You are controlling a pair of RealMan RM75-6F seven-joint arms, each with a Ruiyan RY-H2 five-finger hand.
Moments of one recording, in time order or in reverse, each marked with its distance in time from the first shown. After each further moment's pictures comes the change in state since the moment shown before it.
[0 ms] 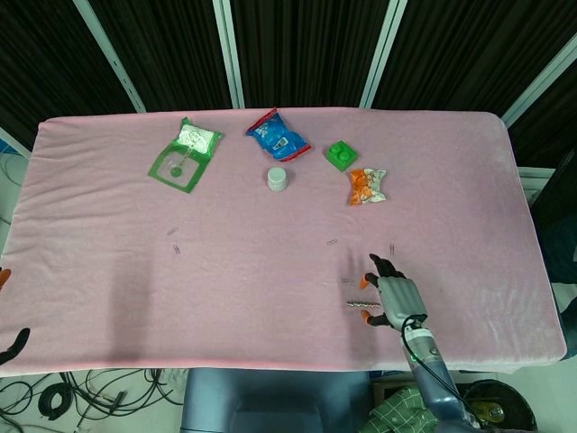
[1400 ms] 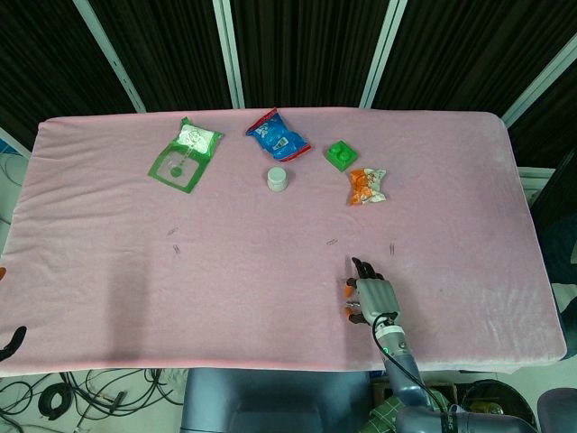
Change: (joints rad) left arm -0.001 0.000 -0.009 -0.003 -0.025 -0.005 0.010; right arm 0.062 -0.238 -0.044 0.299 0.006 -0.003 0.030
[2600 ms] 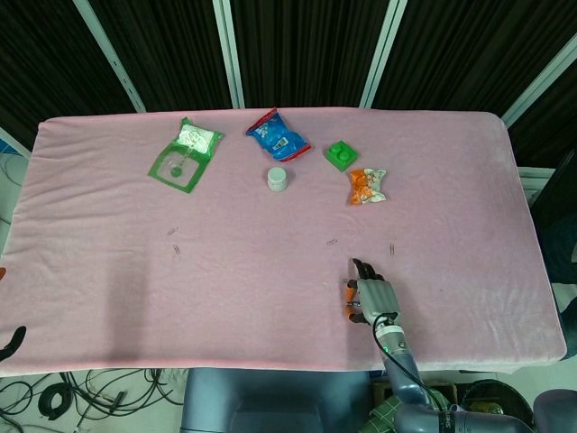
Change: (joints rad) left arm -0.001 0.000 -0.002 -0.007 -0.012 -0.006 0.013; right arm -0.007 -0.021 0.002 0.049 0.007 -0.029 0.025
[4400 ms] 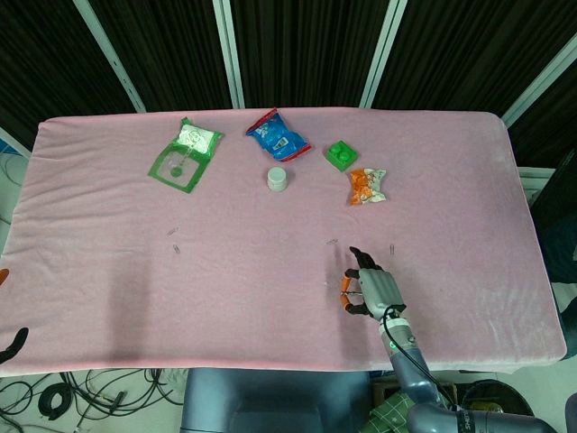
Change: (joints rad) left arm 0.003 0.005 0.007 -0.004 0.015 0.005 -0.007; right arm 0.003 0.135 0.082 -0.194 -0.029 -0.021 0.117
